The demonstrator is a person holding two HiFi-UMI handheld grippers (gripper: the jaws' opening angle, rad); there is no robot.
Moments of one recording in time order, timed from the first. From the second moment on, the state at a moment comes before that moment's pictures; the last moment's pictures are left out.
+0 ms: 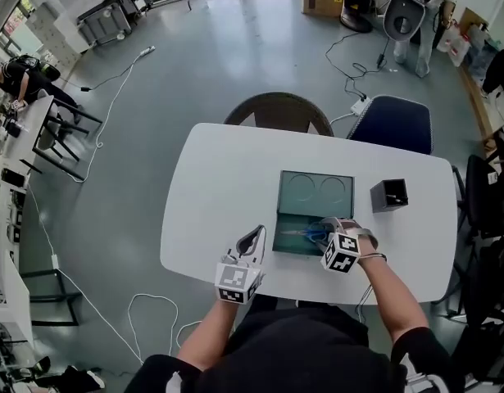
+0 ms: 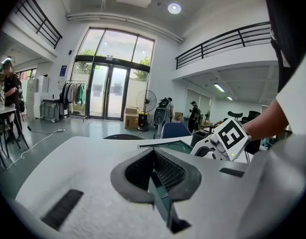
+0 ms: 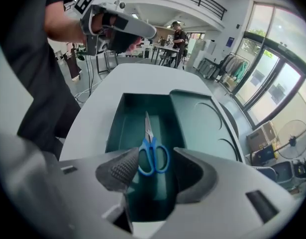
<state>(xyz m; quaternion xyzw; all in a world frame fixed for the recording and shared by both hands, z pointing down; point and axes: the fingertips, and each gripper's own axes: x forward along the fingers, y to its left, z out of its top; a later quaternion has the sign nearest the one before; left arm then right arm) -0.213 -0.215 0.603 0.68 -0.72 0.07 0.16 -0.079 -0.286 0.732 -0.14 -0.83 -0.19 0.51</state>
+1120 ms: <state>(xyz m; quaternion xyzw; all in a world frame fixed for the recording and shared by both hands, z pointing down) -0.244 -0.186 0.615 0.65 -0.74 0.06 0.17 -0.086 -0.278 0.784 -0.20 -0.74 -0.25 0.59</state>
